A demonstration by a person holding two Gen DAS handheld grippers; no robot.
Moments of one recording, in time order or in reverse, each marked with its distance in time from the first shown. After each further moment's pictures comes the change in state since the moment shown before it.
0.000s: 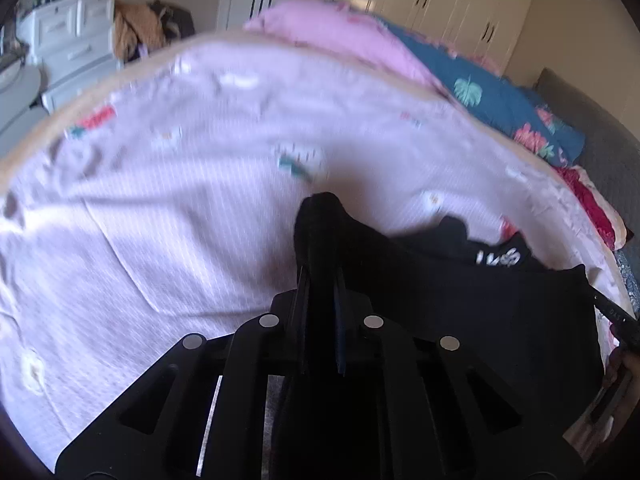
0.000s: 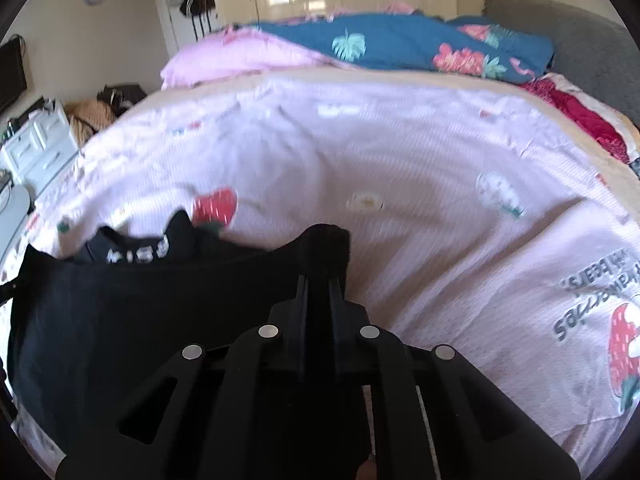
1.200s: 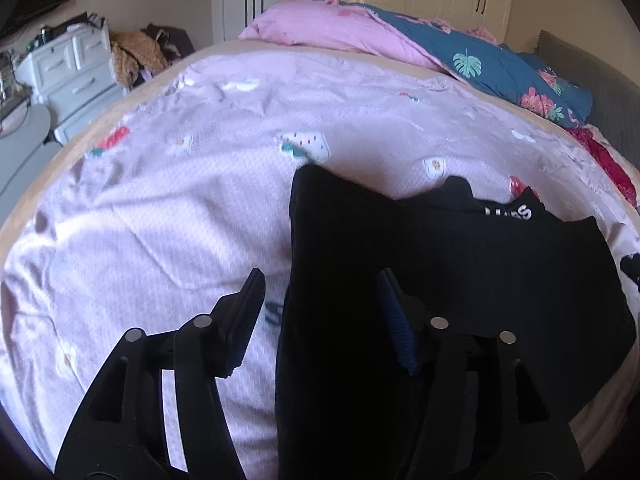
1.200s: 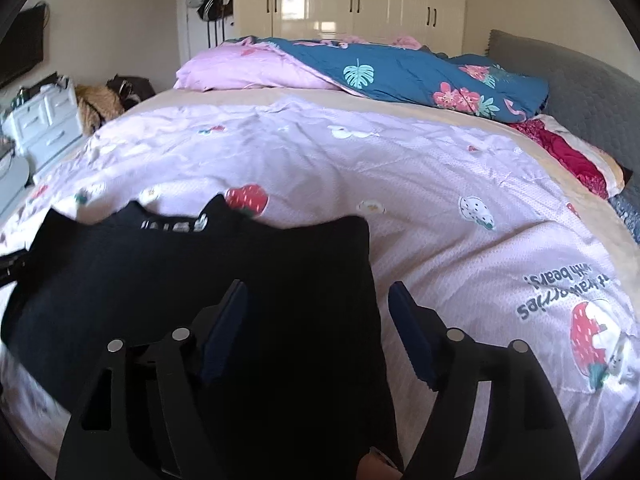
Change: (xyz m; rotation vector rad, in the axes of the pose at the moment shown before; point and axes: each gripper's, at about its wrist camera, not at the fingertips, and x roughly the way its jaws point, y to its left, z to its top) left arm -0.008 -0.015 -0.025 0.108 0.055 0.106; right arm -0.049 0.038 -0.034 -0.123 -0.048 -0.071
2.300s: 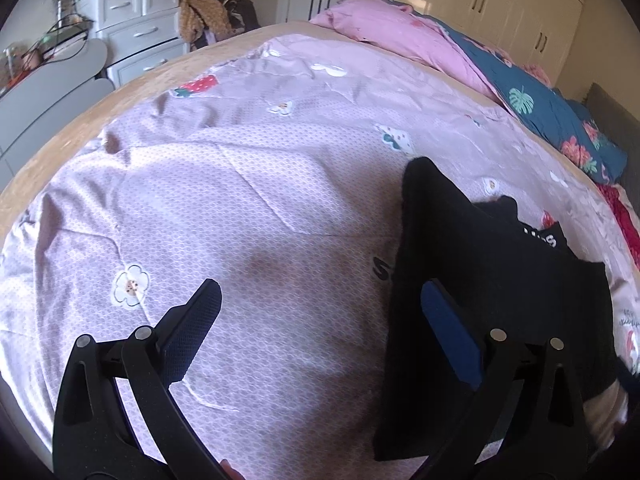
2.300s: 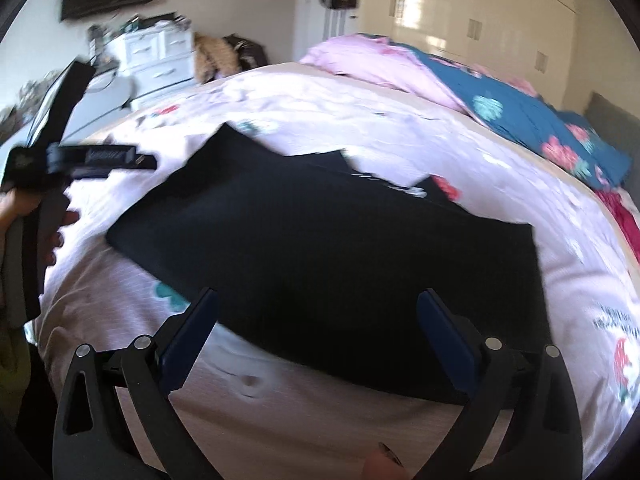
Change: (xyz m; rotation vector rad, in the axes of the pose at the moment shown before) left arm -0.038 0.066 -0.024 -0.232 0.011 0.078; right arm -0.057 0.167 -0.053 -0.316 0.005 0.260
